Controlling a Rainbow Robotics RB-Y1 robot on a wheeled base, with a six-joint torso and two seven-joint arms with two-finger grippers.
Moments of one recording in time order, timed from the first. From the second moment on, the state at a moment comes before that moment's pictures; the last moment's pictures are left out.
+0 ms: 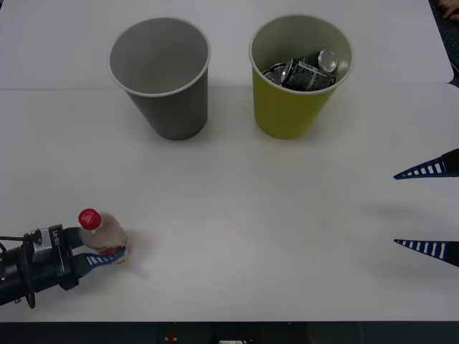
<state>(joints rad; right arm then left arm) 0.26 -1.13 -0.26 -2.01 1.31 -1.13 -0.09 -0.27 1.04 -1.04 -1.01 0.15 -1.19 -1.10</state>
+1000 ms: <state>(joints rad) 0.26 -1.13 -0.26 -2.01 1.31 -1.13 -0.09 -0.17 1.07 -0.42 -1.20 -0.55 -1.19 -0.49</state>
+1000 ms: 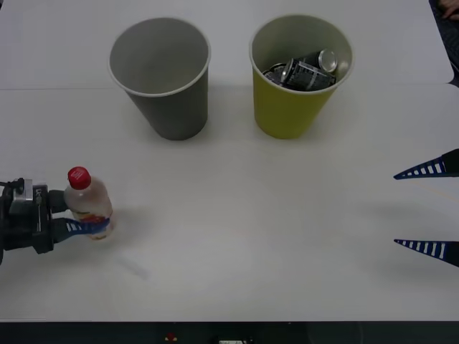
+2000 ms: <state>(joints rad) 0.26 -1.13 -0.26 -2.01 1.31 -1.13 -0.09 -0.19 1.07 0.02 -1.69 -1.14 -1.18 0.40</state>
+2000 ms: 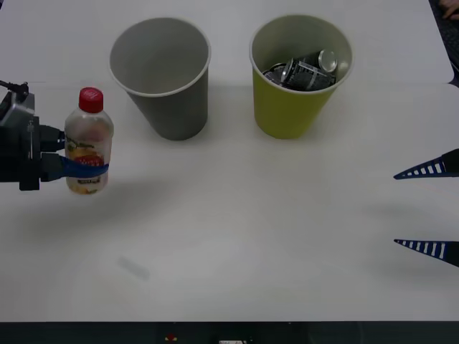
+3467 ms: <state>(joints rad) 0.26 -1.13 -0.26 -2.01 1.31 -1.13 -0.09 -0.95 0.98 -0.26 -1.54 -1.54 -1.26 1.22</state>
